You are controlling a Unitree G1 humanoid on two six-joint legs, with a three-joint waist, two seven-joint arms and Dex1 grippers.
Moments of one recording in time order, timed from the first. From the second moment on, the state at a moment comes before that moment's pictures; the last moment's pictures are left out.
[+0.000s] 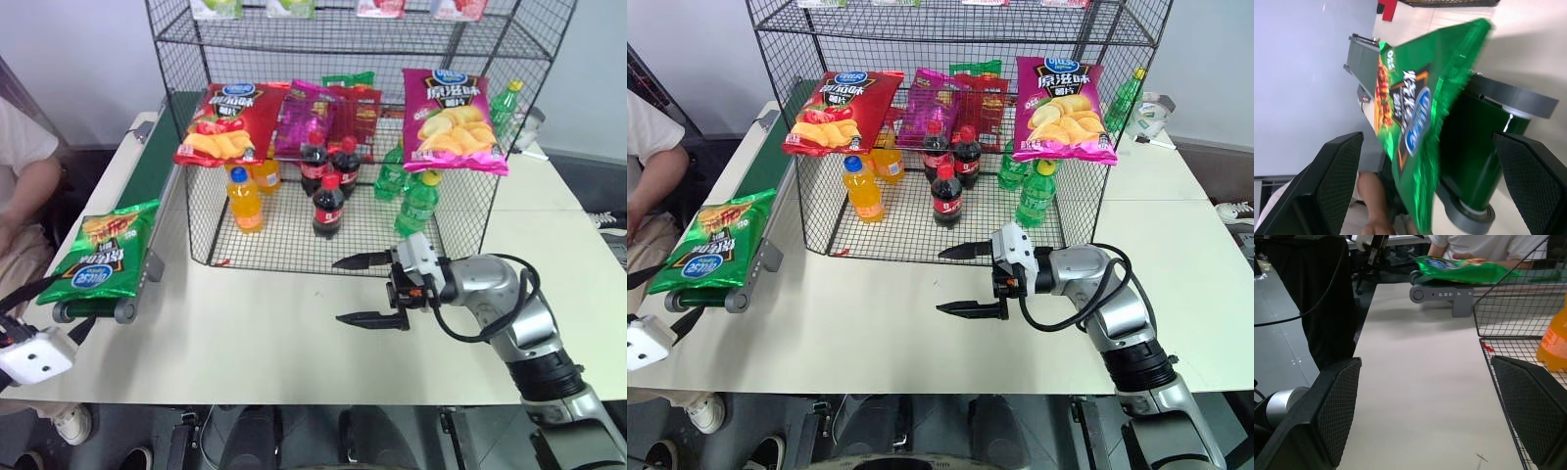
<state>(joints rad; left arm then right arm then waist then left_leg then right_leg) 0.42 0.85 0.64 0.20 0.25 -0.75 -0.46 -0.35 -0.60 0.15 -0.14 0.48 0.25 1.27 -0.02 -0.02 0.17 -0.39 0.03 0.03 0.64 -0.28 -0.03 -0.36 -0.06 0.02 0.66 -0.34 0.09</state>
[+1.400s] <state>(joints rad) 0.61 0.93 0.66 -0.62 -1.23 0.26 -0.84 -0.38 -0.59 0.11 -0.01 0.44 0.16 1.25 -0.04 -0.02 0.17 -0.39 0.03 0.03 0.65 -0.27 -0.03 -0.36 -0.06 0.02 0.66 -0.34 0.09</state>
